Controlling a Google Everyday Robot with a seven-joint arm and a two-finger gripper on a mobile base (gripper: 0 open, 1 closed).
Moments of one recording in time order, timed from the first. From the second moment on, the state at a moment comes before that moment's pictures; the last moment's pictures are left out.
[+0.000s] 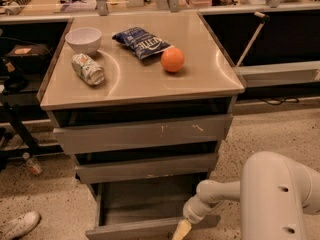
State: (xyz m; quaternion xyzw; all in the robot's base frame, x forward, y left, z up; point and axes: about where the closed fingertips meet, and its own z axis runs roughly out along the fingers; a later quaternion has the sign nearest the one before) arm 0.447 -0.090 0.199 -0.51 0.82 0.25 0.07
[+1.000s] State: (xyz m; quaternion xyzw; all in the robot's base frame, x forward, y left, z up) arm 0.429 -0.107 0.173 -0.49 0.83 0.26 0.03
